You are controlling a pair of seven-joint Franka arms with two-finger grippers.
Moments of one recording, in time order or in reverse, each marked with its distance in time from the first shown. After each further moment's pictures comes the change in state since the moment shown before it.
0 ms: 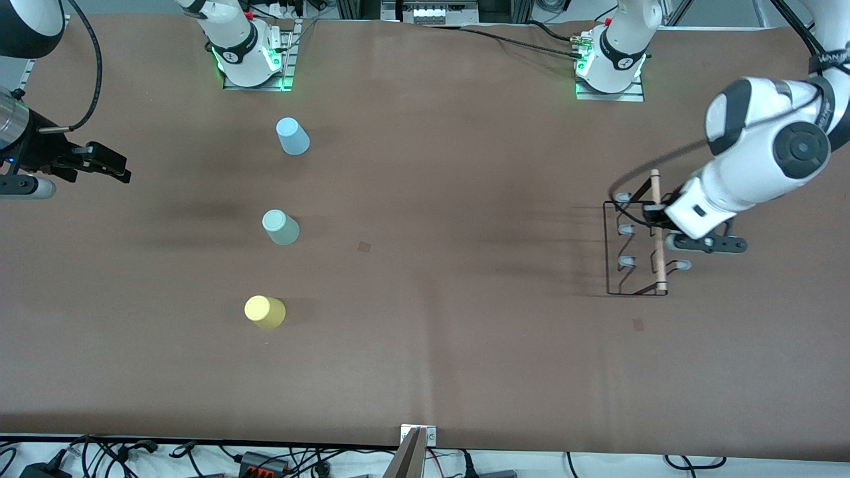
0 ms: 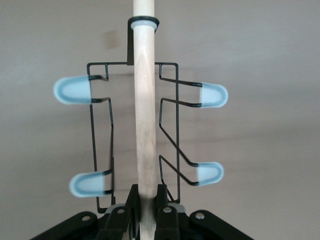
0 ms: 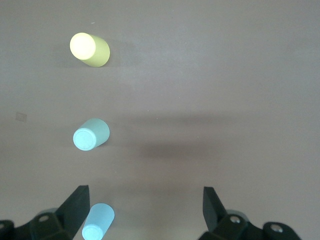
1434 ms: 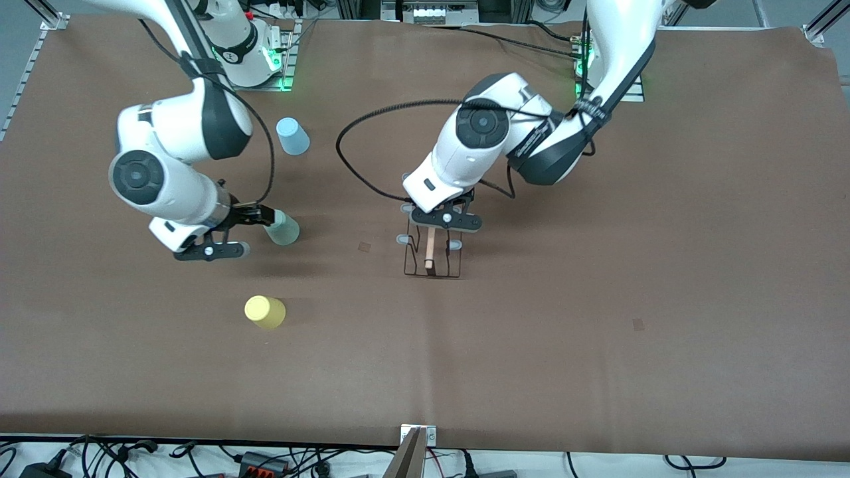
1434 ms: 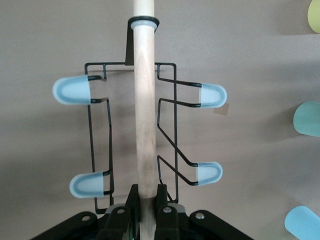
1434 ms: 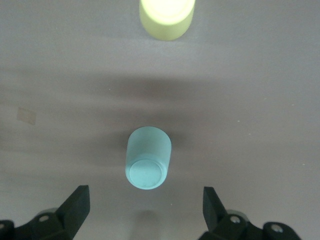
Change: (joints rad) left arm -0.477 0.482 -0.189 0.478 0.067 0.081 -0.661; right arm 0.285 0.300 0.013 -0.120 0.015 0.288 0.209
